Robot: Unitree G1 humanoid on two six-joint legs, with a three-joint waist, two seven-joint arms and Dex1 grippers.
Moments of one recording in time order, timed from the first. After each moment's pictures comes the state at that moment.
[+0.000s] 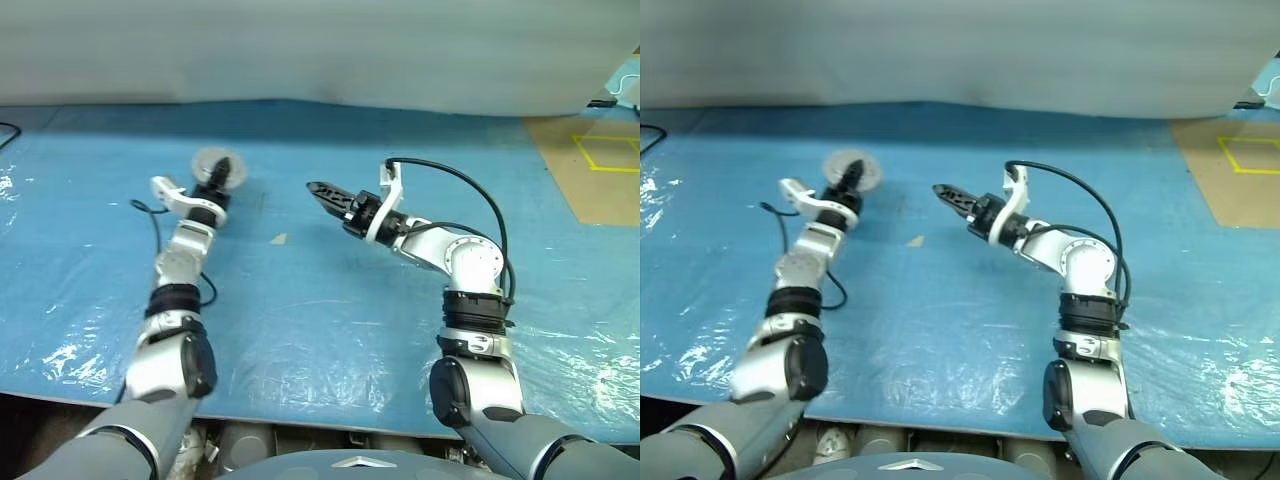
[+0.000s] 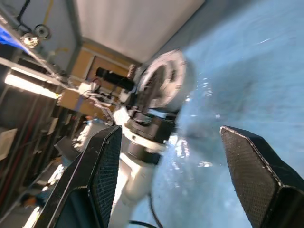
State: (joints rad) left arm -0.82 0.24 0.58 0.88 -0.93 0.23 -0.39; right arm -0.64 -0.09 -0.30 0.10 1.02 1.12 0.20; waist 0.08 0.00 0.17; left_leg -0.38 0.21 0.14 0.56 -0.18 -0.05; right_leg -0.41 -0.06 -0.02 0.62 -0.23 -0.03
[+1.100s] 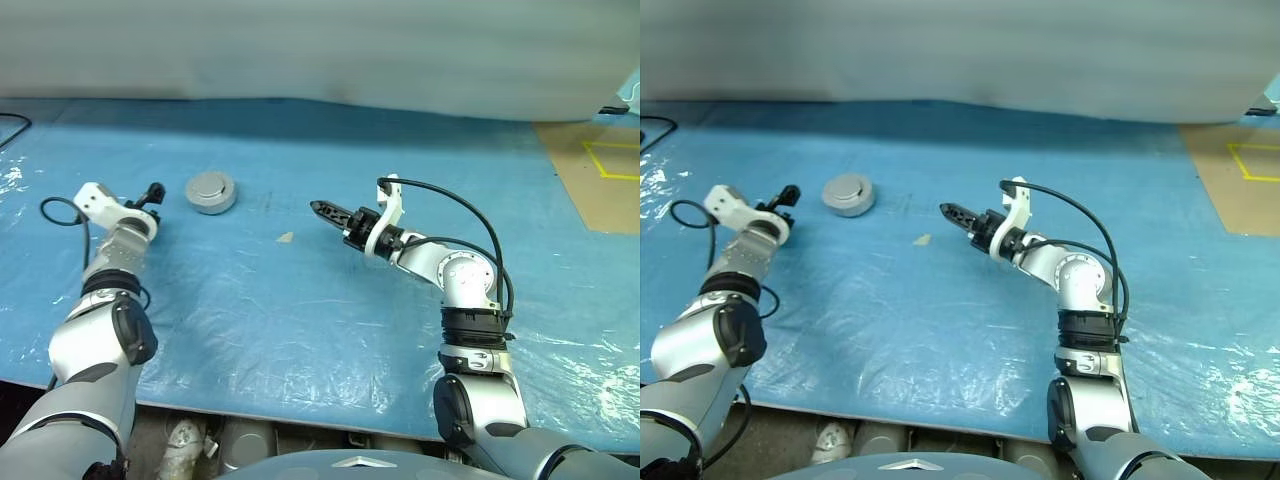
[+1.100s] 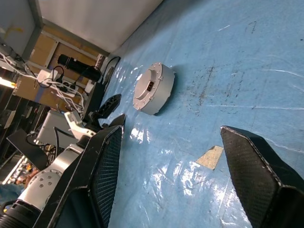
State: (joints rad) left arm -0.86 0.54 0.57 1.20 -0.53 0.10 -0.23; right arm -0.58 -0.06 -0.22 0.06 0.90 1.04 0.21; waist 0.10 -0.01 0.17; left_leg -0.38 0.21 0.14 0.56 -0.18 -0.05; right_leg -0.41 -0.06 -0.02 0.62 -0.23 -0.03
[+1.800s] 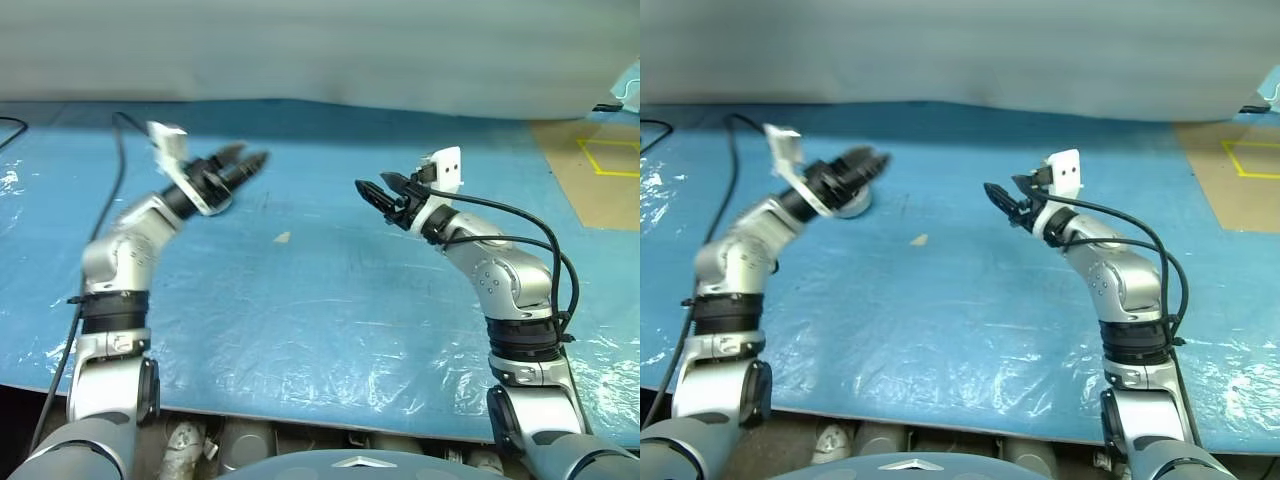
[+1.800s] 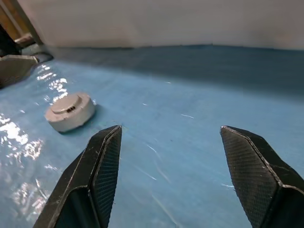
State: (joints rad) left arm -0.57 0.39 0.11 0.13 -0.68 0.54 -0.80; right arm -0.49 -0.37 -0.05 -0.15 0.49 0.66 0.41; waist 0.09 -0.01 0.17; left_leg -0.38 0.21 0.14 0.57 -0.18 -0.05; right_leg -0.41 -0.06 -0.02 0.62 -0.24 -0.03
